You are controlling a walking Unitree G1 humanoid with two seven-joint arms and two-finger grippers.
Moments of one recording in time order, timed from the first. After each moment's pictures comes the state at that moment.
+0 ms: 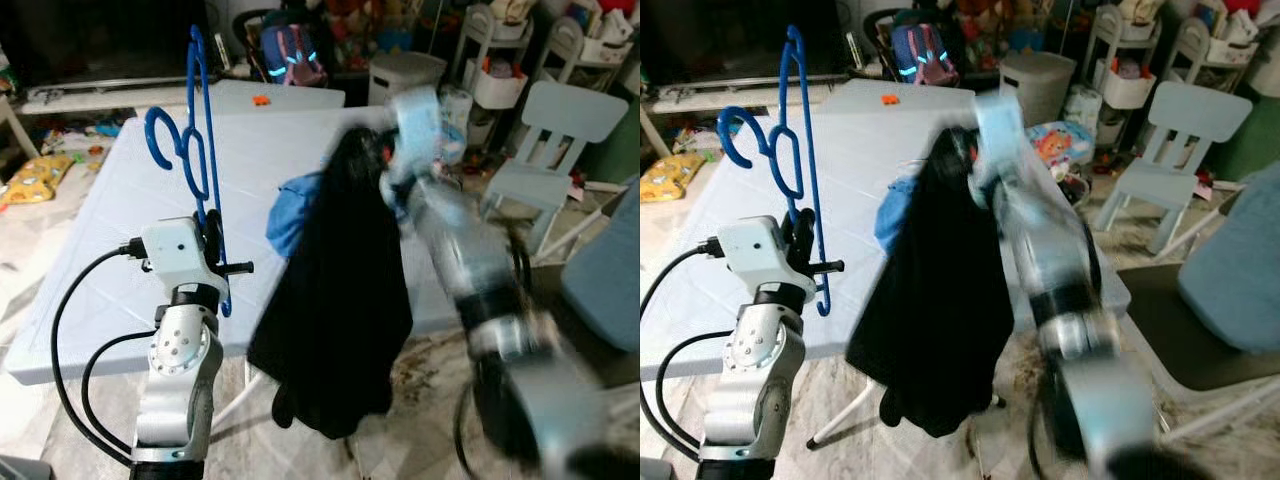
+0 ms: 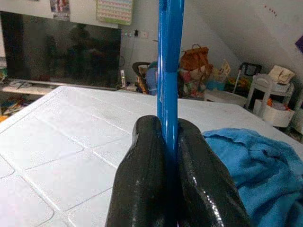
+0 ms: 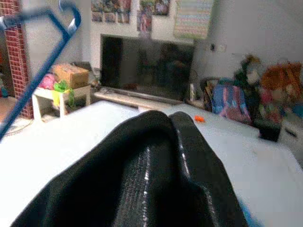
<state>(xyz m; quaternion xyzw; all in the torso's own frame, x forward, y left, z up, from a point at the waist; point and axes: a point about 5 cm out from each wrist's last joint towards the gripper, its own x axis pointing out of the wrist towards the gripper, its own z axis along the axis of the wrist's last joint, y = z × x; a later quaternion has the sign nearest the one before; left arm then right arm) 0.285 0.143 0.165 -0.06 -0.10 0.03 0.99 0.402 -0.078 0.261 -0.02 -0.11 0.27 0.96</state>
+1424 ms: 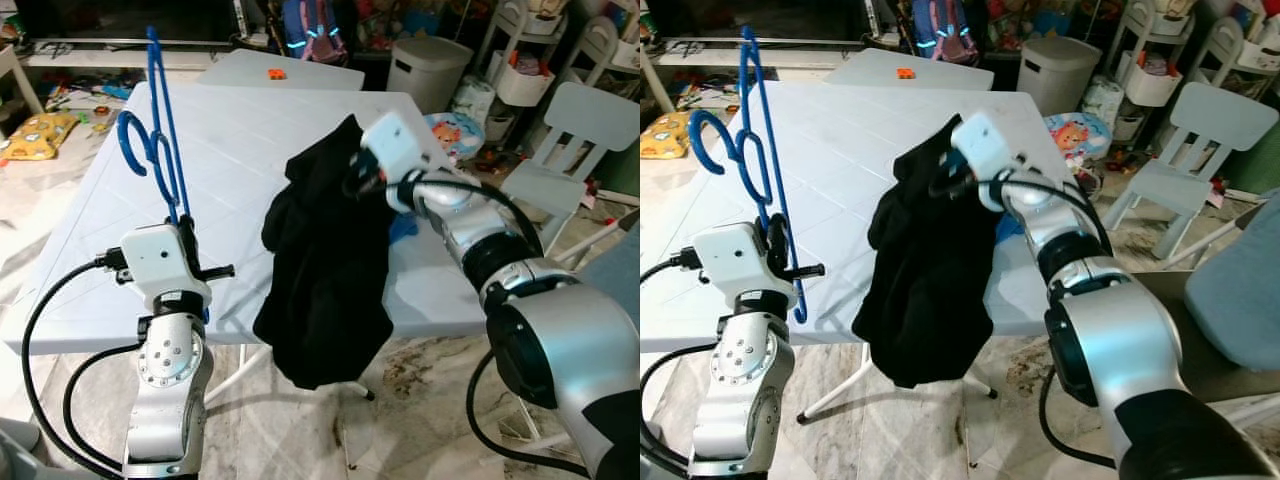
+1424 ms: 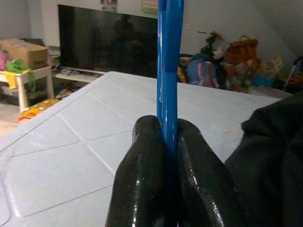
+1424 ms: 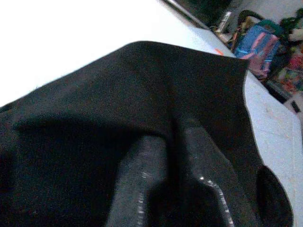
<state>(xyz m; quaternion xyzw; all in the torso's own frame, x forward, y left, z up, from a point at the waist) 0.273 0.152 0.164 -0.03 -0.10 0.09 0.99 0.413 -0.100 0.216 -0.24 0.03 0.31 0.92</state>
